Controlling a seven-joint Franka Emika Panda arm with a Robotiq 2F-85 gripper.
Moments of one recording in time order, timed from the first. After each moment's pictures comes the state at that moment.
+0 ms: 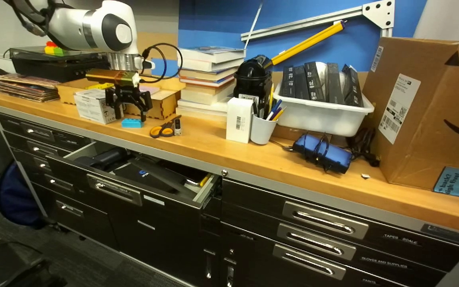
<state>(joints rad) 0.21 0.38 0.22 -1.72 -0.11 2.03 0.04</state>
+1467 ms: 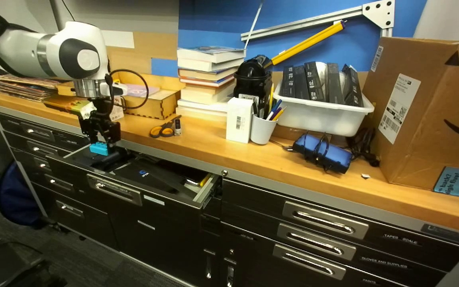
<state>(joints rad) 0.26 0.16 0.22 -2.20 -0.04 2.27 0.34</state>
